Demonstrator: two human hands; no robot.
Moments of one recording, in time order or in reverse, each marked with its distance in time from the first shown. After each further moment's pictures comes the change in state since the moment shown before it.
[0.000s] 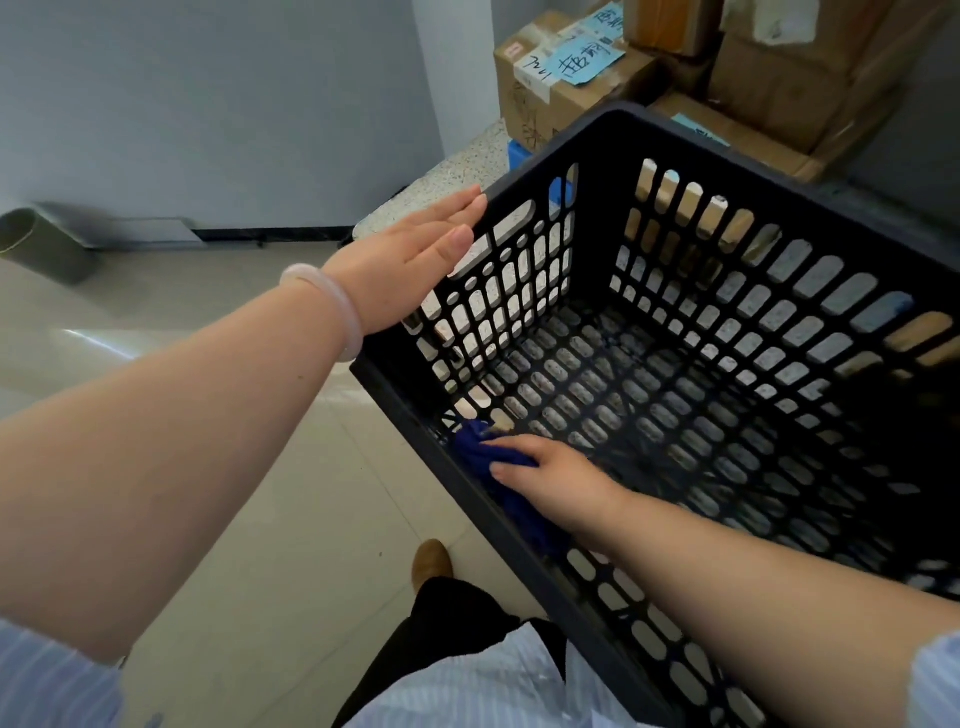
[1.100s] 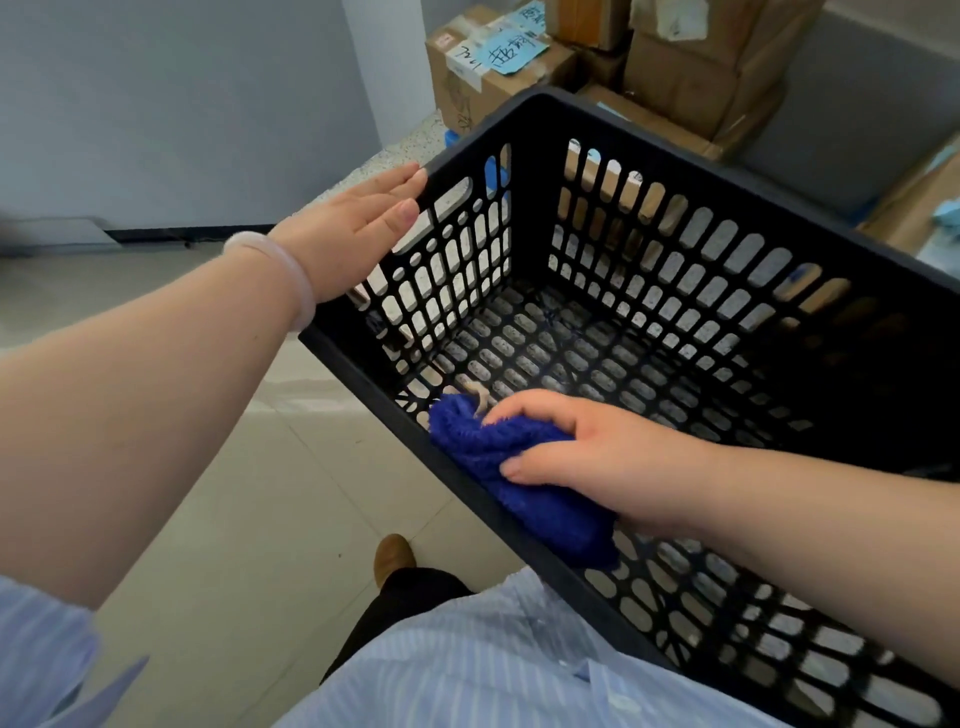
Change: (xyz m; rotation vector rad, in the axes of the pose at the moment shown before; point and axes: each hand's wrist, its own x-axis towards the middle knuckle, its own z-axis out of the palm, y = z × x) left_hand -0.003 0.009 -0.001 0.095 0.009 -0.016; right_hand -0.109 -0.041 -0.035 0.064 -0.124 -0.115
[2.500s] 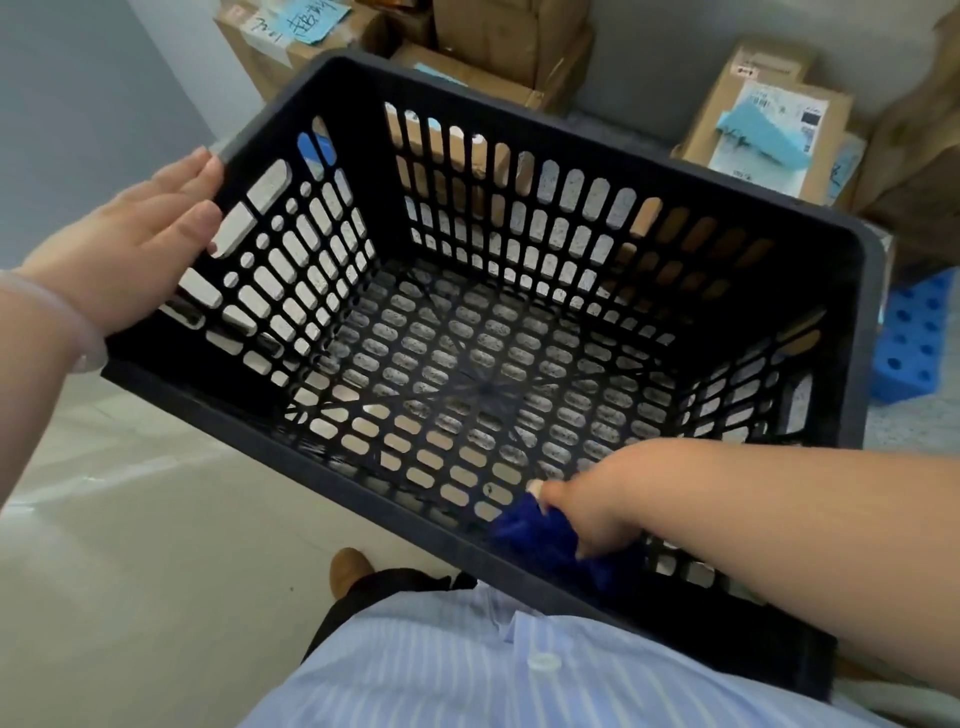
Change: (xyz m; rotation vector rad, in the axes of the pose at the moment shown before) left_hand 0.011 -0.020 0.008 0.041 0.077 0.083; right_hand -0.039 0.085 -0.019 -0.983 -0.324 0.759
